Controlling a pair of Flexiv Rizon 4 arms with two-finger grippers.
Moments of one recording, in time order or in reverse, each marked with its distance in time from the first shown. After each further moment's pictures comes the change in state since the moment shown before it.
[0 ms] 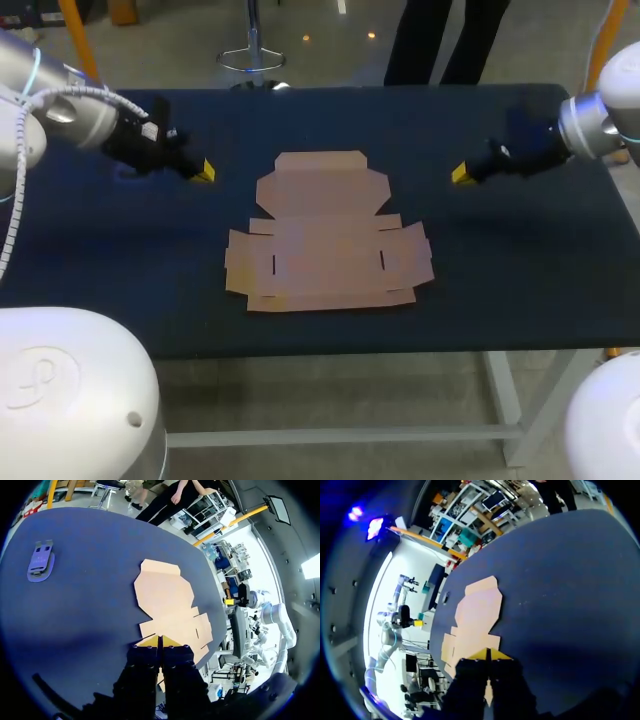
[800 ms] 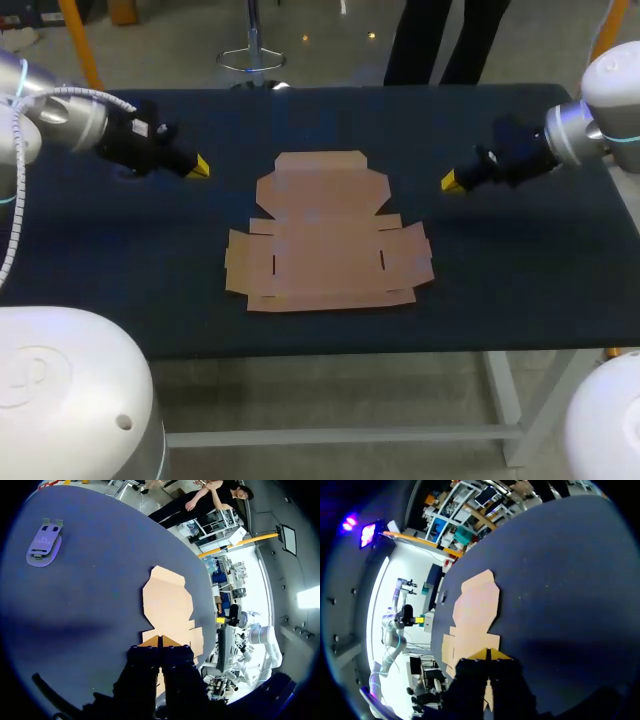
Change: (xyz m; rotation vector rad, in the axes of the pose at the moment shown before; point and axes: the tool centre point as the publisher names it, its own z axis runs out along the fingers) left arm -0.021 -0.020 0.005 0.027 0.080 -0.173; right arm -0.006 -0.005 0.025 0.036 0.017 0.063
